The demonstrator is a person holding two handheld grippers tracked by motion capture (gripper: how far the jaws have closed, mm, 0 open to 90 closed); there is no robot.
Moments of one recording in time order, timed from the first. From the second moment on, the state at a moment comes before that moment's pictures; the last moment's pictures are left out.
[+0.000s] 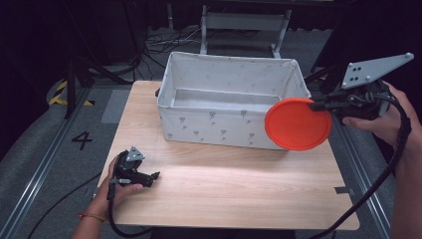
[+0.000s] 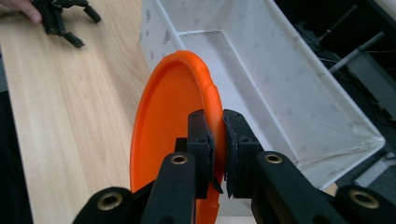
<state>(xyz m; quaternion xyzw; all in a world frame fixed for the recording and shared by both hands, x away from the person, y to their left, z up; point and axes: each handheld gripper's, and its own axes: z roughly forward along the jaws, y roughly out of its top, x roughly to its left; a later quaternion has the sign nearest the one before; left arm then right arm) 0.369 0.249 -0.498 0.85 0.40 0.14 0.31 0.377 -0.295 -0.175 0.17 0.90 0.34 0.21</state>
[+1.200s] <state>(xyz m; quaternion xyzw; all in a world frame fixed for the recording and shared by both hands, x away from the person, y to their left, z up) 0.370 0.250 -0.498 0.85 0.40 0.14 0.32 0.502 -0.280 -0.191 0.23 0.89 0.30 0.24</state>
